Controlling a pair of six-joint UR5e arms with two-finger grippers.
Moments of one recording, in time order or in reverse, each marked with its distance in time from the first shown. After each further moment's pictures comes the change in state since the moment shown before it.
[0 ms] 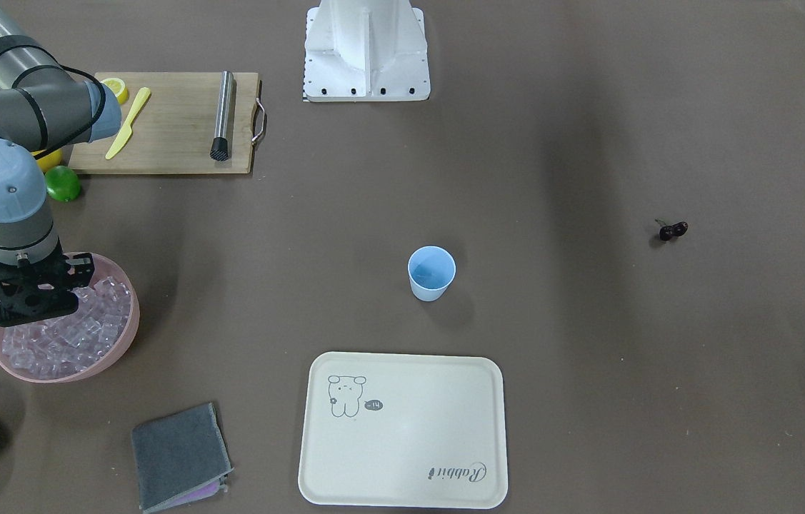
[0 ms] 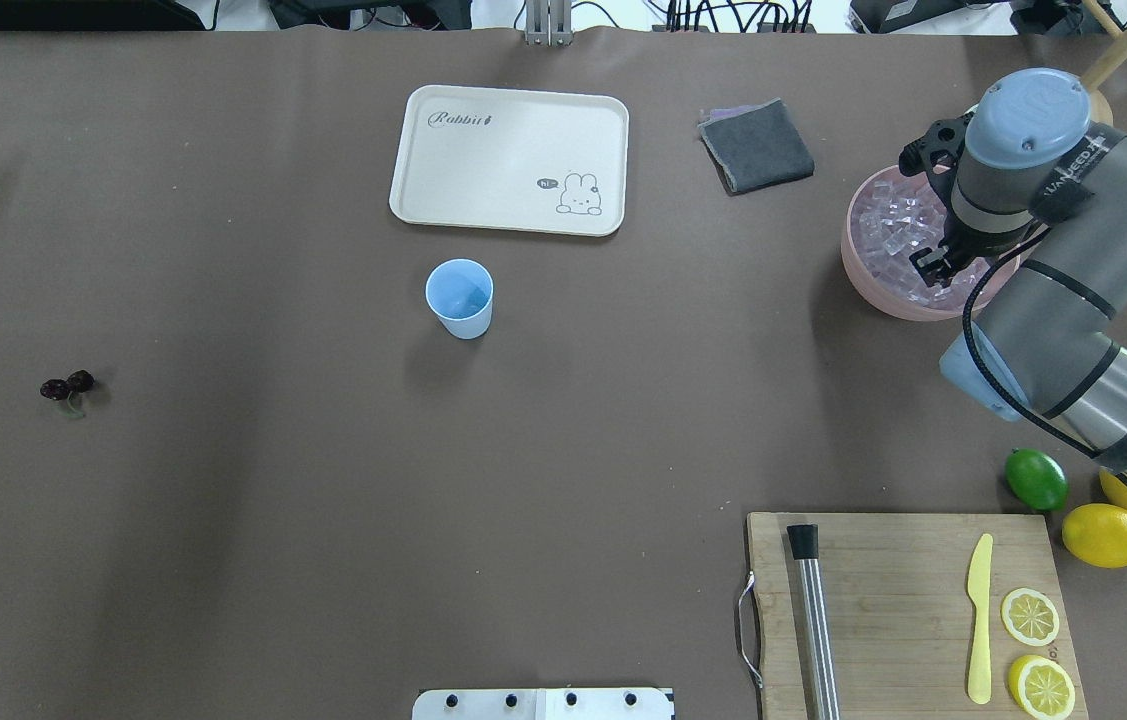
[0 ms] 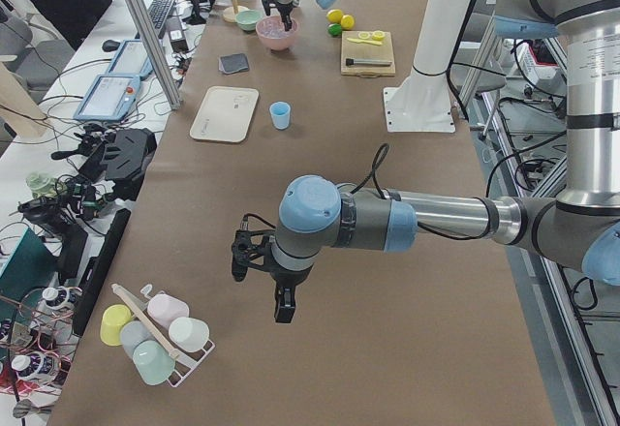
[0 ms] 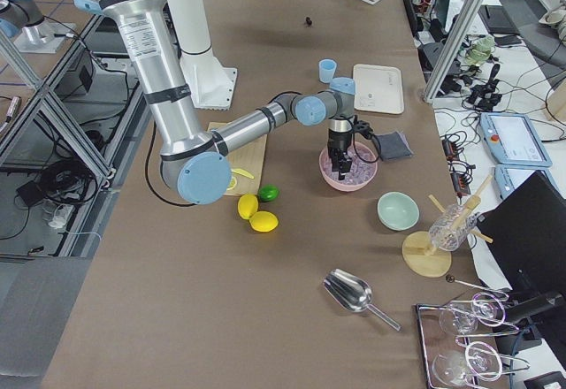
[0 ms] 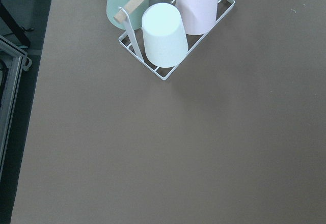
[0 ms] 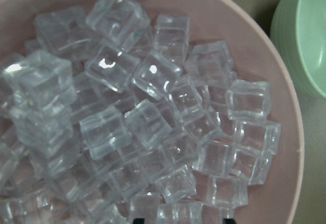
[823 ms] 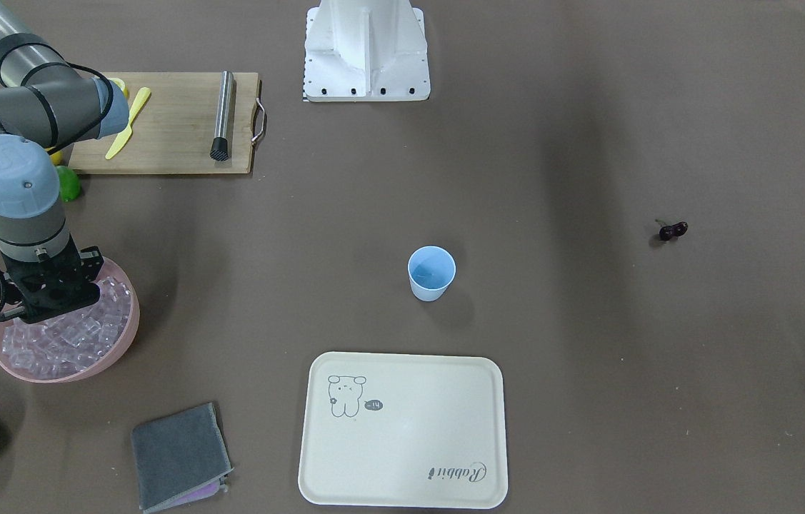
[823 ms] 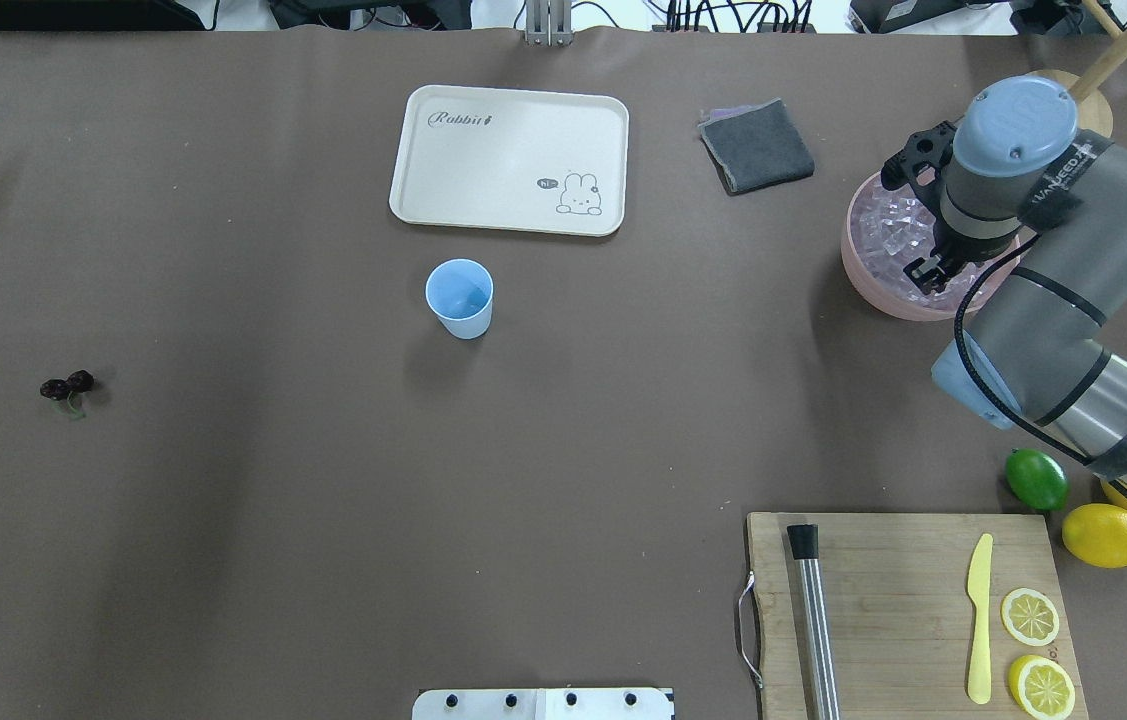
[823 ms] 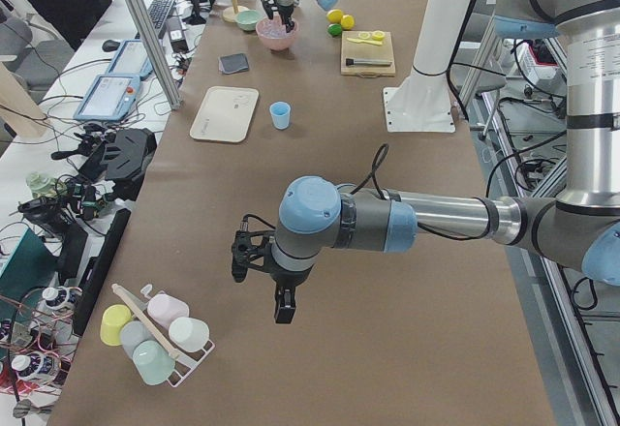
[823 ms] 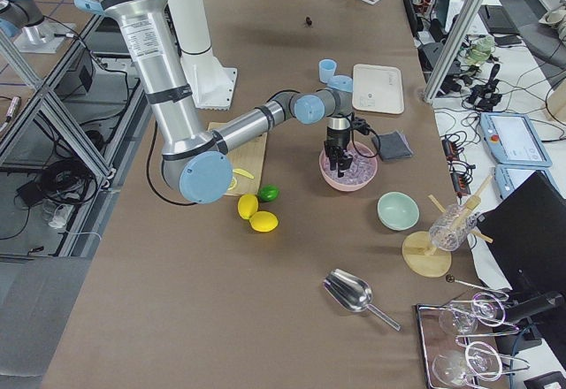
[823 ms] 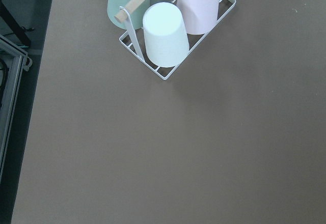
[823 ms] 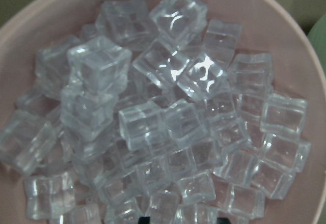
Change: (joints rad) left arm 0.000 0.000 0.001 -0.002 0.001 0.000; right arm -0.017 0.005 -0.004 0.000 -0.015 -0.141
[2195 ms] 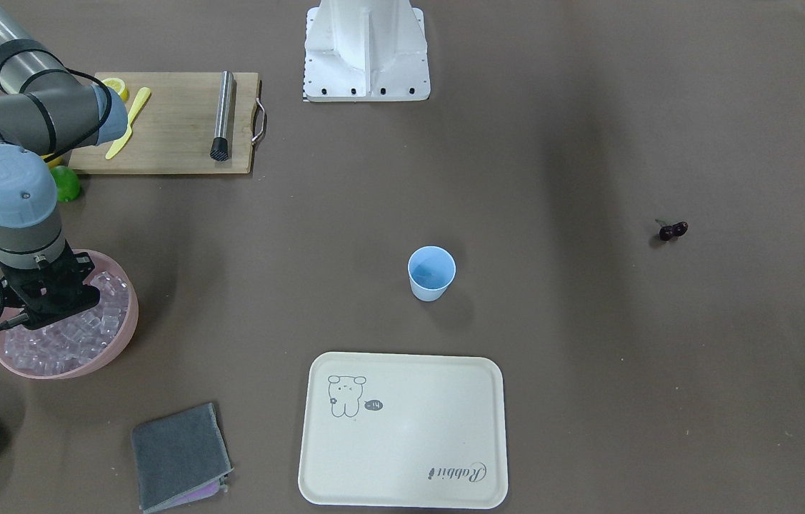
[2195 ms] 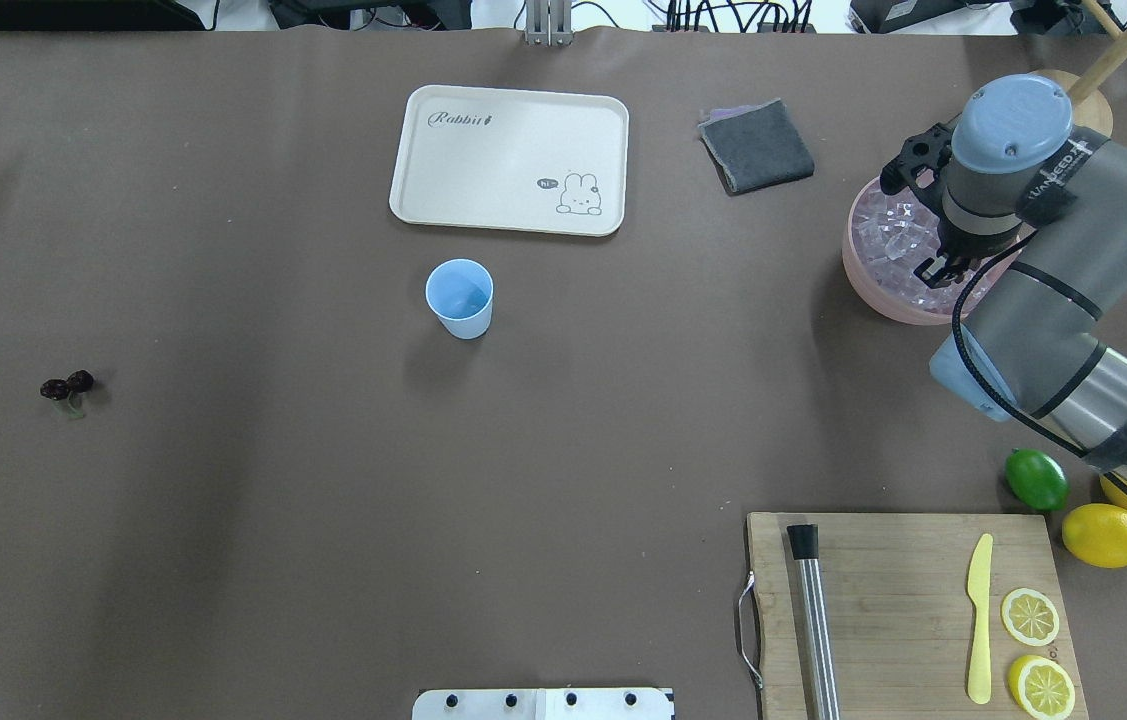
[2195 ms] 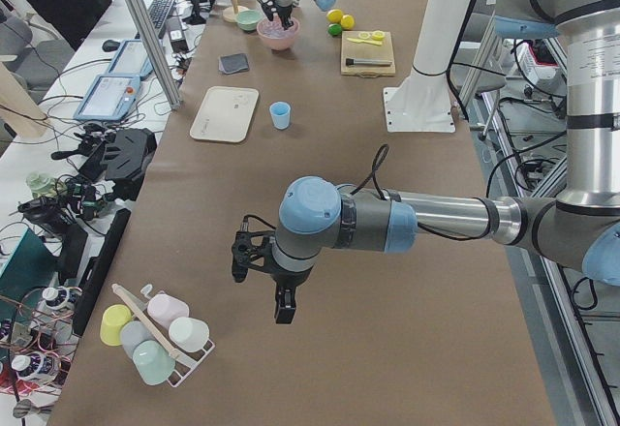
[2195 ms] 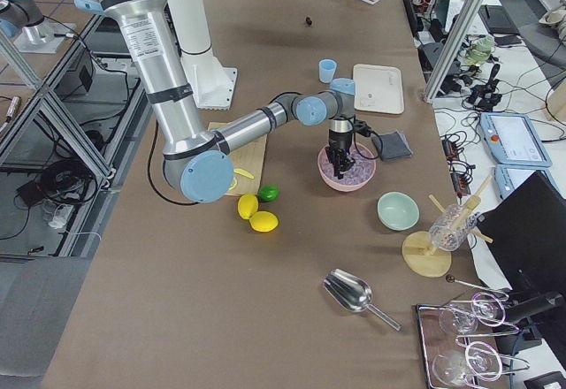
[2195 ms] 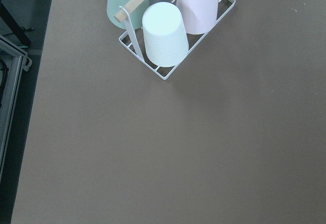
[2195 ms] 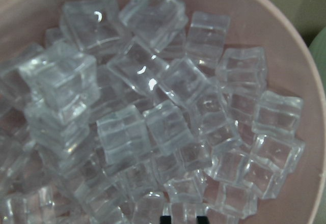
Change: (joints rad) left arm 0.000 0.000 0.002 0.000 0.000 0.001; right arm 0.009 0.010 -0.020 -0.006 -0.010 -0.083
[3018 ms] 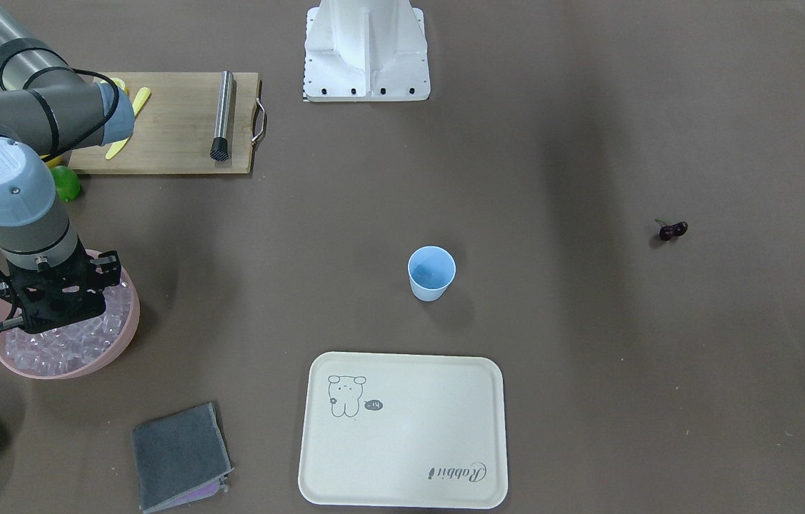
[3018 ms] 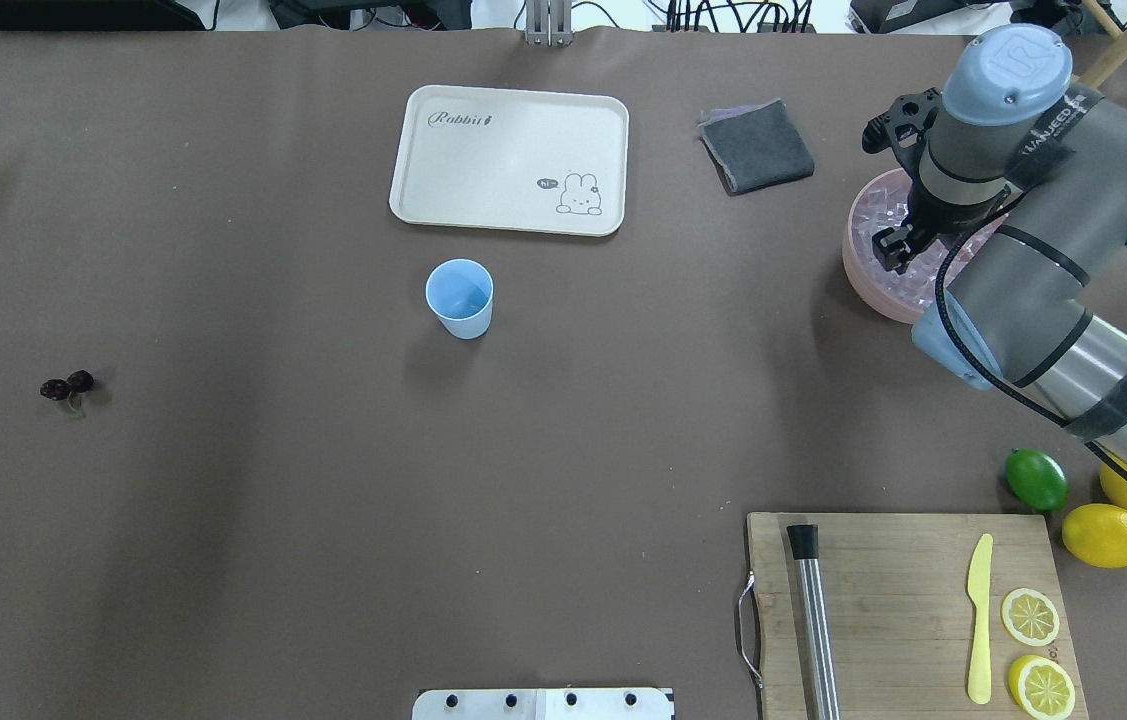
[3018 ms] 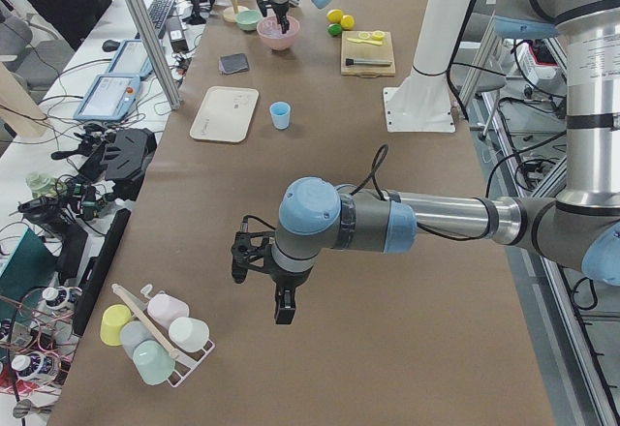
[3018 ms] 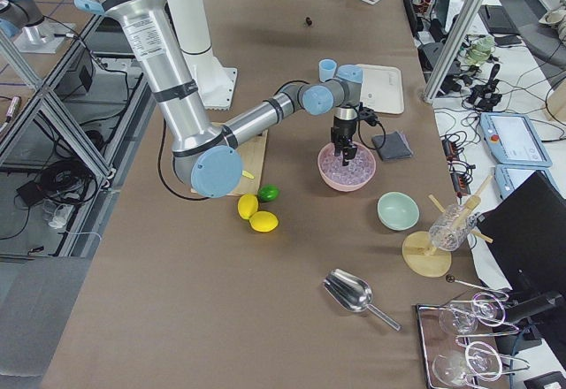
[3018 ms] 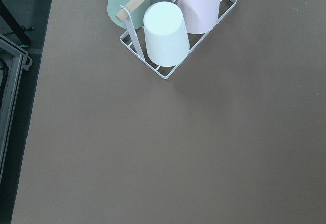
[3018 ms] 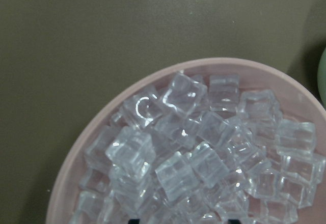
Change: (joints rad) left arm 0.001 -0.001 0.004 0.000 0.000 0.000; right arm 0.025 0.064 -0.001 0.009 0.136 0.198
